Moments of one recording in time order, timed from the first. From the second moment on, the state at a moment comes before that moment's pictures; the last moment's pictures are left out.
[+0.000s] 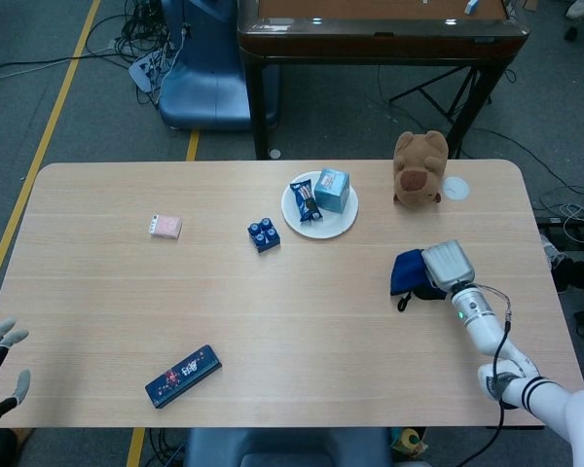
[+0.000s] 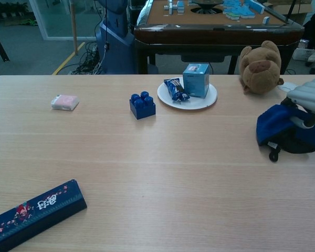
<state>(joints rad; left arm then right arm) 0.05 -1.09 -0.01 -1.68 1.50 1.58 0.03 0.65 -1.60 0.09 -0.84 -1.25 0.78 -0.34</state>
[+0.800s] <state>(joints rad) 0.05 -1.09 -0.01 -1.68 1.51 1.58 0.04 0.65 -1.55 -0.01 -1.14 -1.42 0.82 -0.24</state>
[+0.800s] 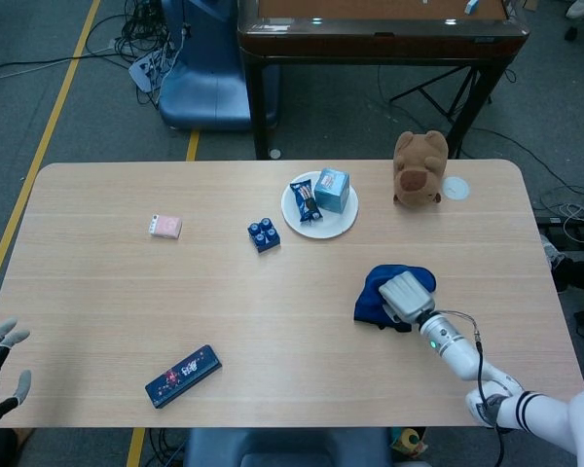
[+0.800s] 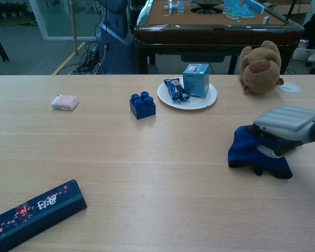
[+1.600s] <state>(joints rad) 0.05 -1.09 -0.01 -1.68 1.51 1.58 0.03 0.63 -1.51 -0.01 -1.12 -1.38 0.81 -0.27</state>
